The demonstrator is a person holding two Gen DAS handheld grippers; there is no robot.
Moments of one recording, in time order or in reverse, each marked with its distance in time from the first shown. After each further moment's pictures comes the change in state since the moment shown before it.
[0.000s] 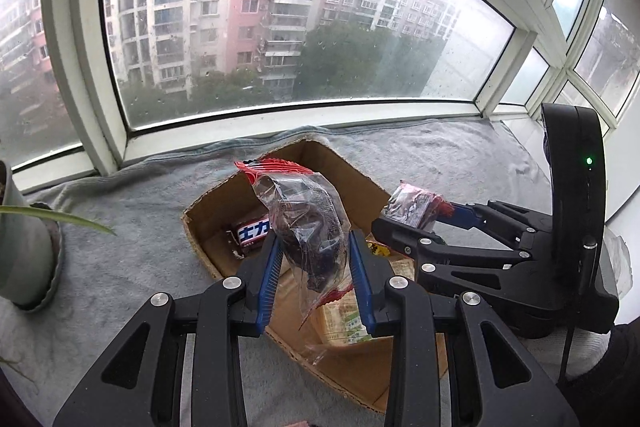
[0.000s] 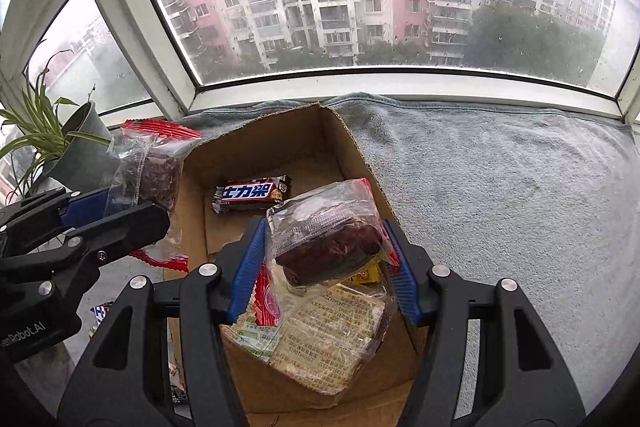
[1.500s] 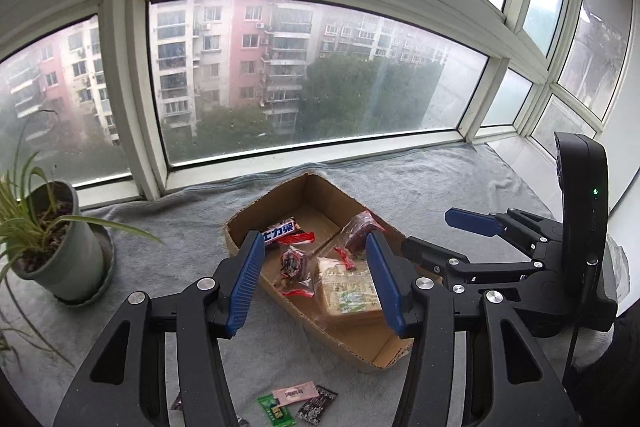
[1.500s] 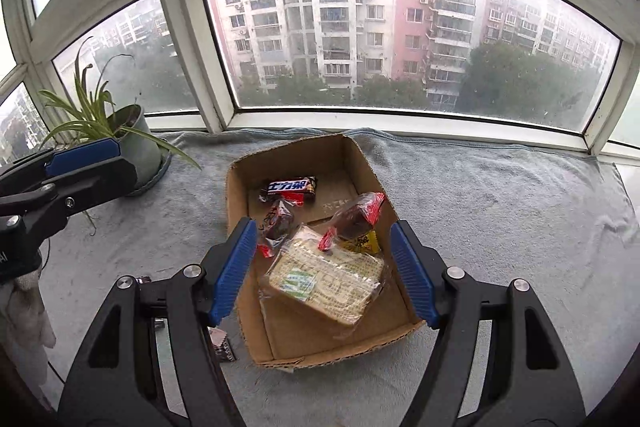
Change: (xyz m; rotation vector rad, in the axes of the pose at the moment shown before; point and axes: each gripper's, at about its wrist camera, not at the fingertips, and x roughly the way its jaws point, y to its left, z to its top) left arm -0.106 -0.007 -0.014 0.035 -0.145 0.016; right arm -0.122 0.047 -0.030 -0.079 -0.146 -0.020
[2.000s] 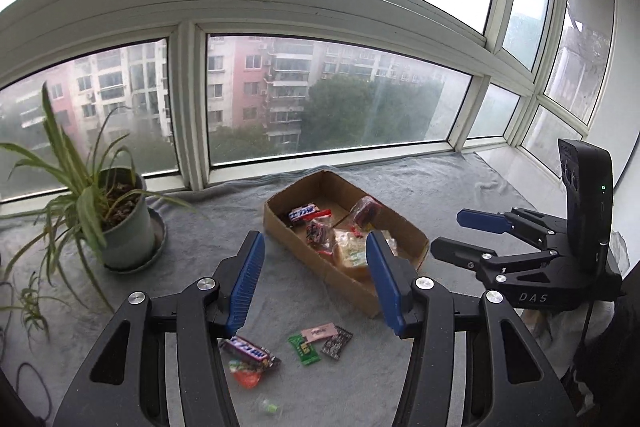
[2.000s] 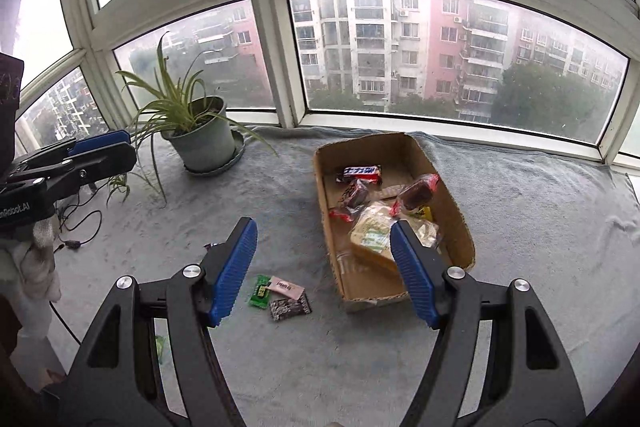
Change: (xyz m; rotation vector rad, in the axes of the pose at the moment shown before) left arm -0.107 0.032 -0.050 -0.002 -0.071 0.018; right arm -0.075 0.063 -0.054 -0.074 -0.030 0.129
